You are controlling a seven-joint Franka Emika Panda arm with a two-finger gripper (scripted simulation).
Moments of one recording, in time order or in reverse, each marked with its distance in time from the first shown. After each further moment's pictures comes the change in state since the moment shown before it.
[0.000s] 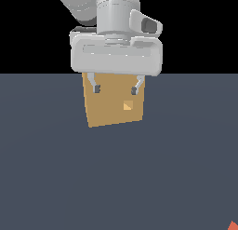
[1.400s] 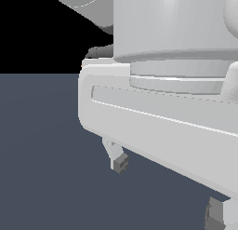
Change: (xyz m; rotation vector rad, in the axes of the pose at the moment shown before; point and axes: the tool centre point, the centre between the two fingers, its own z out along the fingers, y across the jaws) arm -0.208 0.046 0.059 -0.033 0.007 0.672
